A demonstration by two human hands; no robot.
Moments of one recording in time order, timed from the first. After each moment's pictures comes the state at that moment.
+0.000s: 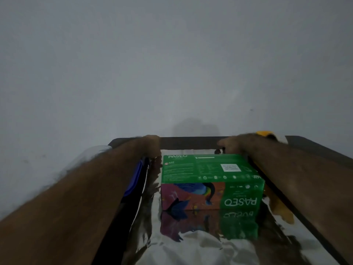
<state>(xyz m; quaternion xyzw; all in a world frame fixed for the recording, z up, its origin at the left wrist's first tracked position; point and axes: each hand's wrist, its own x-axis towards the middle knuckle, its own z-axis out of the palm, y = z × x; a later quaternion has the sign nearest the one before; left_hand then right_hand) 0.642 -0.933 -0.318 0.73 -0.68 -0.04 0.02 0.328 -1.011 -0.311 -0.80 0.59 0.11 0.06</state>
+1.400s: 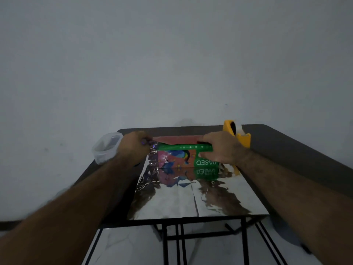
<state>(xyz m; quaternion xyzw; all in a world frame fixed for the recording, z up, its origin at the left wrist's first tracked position) 0.601 -0.698 -0.303 0.66 -0.64 0.01 0.39 0.288 -0.742 -0.284 -0.88 0.44 -0.17 -0.05</state>
